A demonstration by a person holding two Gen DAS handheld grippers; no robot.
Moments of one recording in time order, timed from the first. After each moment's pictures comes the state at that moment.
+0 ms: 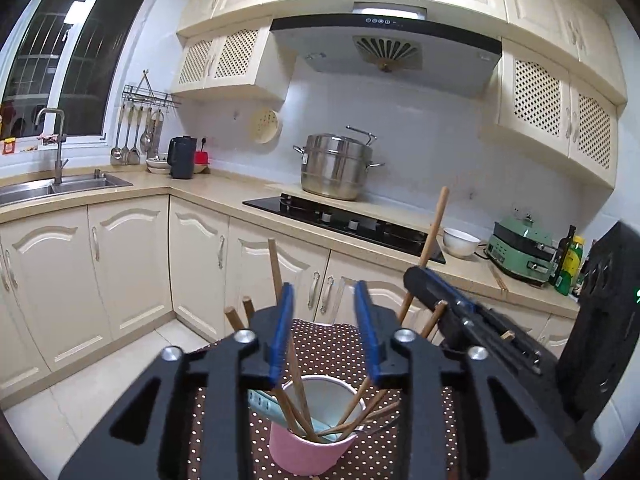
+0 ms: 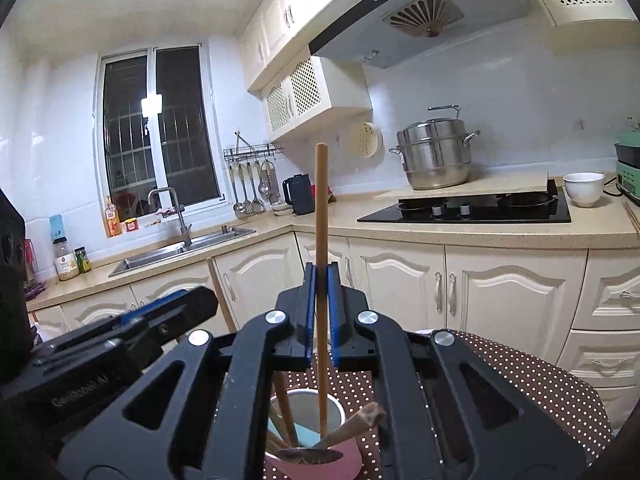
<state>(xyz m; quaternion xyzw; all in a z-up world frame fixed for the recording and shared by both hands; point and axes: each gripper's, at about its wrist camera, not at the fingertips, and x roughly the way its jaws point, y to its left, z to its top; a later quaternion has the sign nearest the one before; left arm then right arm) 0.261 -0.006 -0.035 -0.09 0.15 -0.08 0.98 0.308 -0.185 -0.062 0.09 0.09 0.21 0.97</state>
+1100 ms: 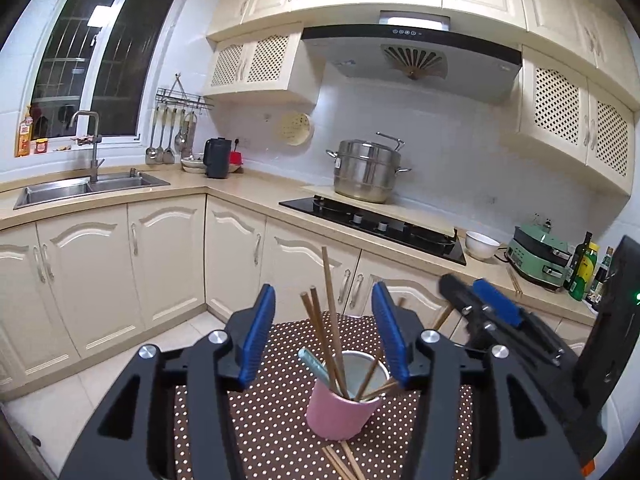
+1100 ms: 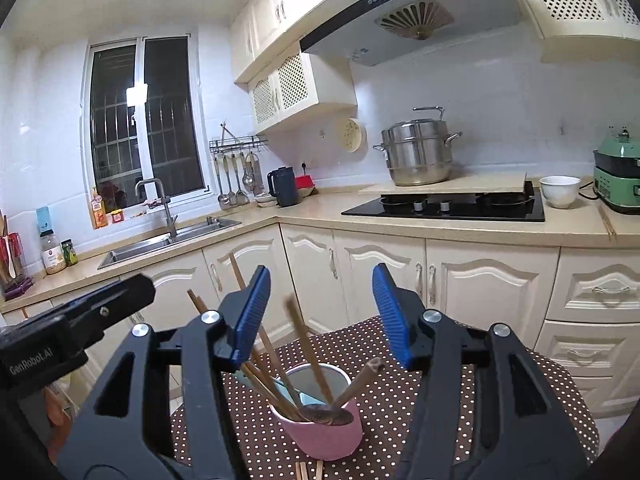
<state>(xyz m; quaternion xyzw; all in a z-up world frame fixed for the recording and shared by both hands) 0.199 0.025 -0.004 -0.09 0.16 -0.02 0.98 0.267 -0.180 -0.042 0.07 0.10 0.17 0.98</state>
